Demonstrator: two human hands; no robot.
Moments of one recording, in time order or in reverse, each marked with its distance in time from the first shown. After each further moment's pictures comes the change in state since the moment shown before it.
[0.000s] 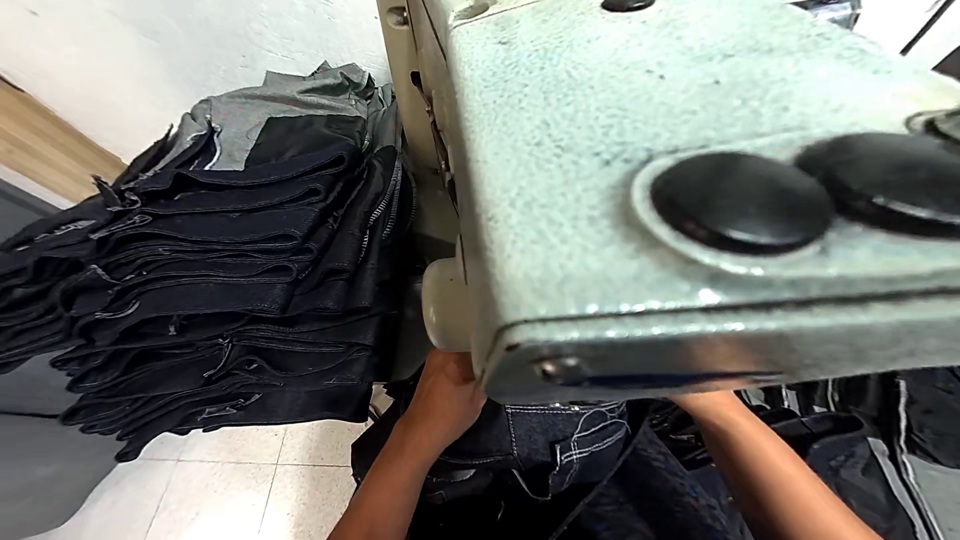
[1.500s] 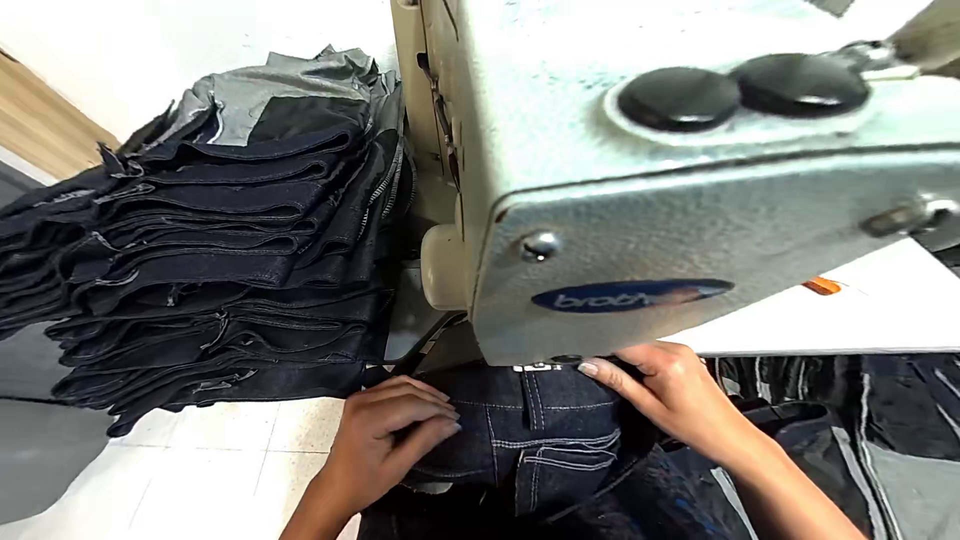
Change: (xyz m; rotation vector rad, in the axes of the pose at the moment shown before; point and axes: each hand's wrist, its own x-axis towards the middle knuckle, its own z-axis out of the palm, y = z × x) left_hand -0.062 -0.042 -0.041 -0.381 0.019 0.310; right_hand -0.027 -0.009 -0.009 -0.172 -0.156 -0.081
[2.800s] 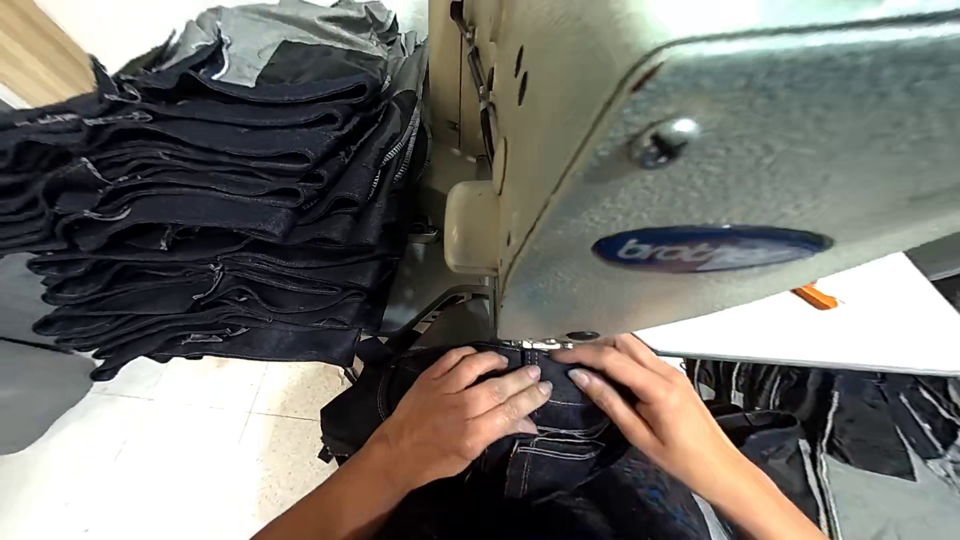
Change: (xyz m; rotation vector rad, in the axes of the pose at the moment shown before) left_hand 0.015 0.009 0.063 0.597 -0.098 0.366; right_hand -0.015 -0.029 0.007 -0.009 -0.068 0.058
